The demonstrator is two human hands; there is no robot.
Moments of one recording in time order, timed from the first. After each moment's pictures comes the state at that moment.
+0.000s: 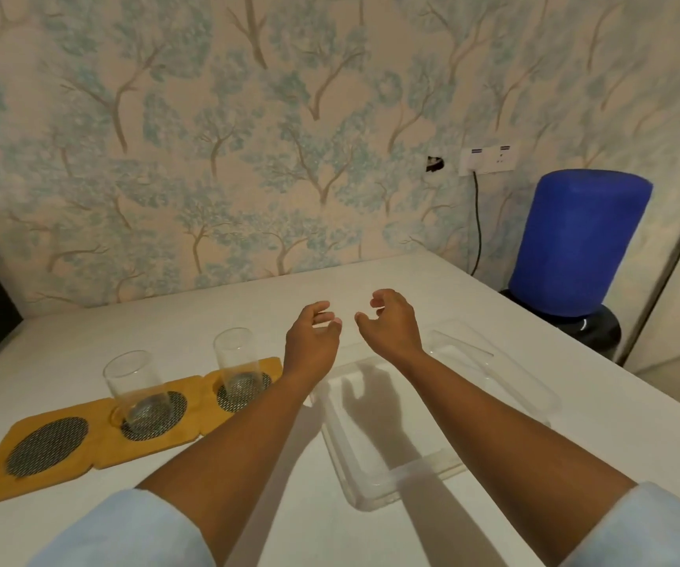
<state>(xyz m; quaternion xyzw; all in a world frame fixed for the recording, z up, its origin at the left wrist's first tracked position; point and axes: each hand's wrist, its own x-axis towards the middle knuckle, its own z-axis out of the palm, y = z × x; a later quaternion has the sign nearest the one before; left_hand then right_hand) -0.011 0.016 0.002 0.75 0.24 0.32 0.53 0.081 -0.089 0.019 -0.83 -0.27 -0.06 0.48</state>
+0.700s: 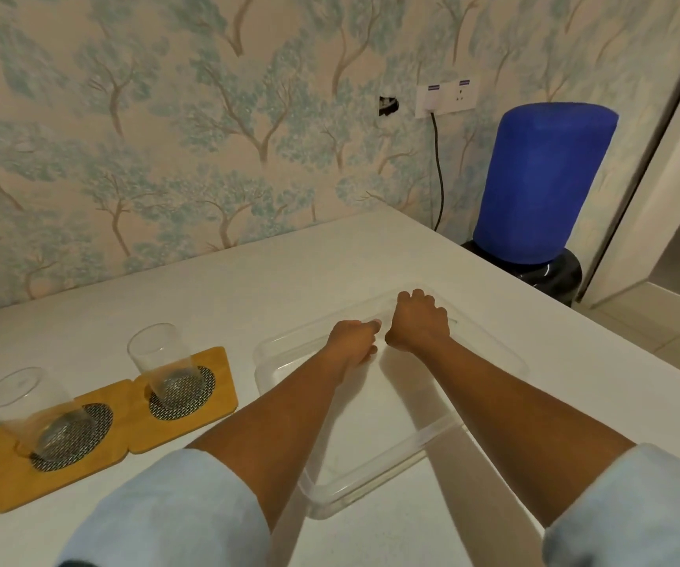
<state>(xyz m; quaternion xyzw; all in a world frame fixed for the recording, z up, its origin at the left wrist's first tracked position) 0.095 -0.060 -0.039 0.71 0.31 -0.01 0.63 0.171 -0.155 -0.035 -0.98 -0.19 0.01 0.09</state>
